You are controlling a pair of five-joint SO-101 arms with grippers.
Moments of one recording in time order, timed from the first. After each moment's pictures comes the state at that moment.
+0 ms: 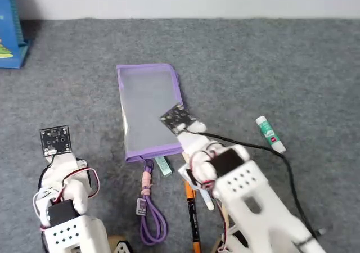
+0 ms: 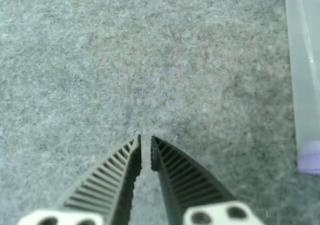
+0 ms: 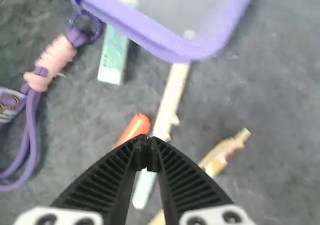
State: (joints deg) left arm -26.6 -81.6 90.1 52.5 -4.6; right arm -34.2 -36.3 50.1 66.2 9.1
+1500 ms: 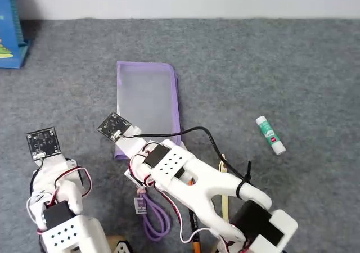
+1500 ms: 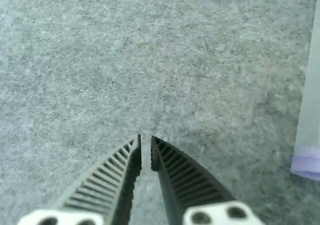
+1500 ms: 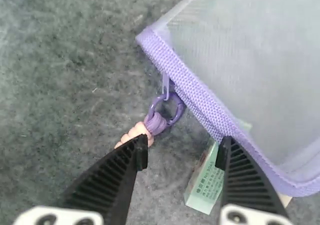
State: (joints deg) left arm -32.4 -81.6 90.1 49.8 -4.4; right arm -52.2 -0.9 32.8 46.7 1.4
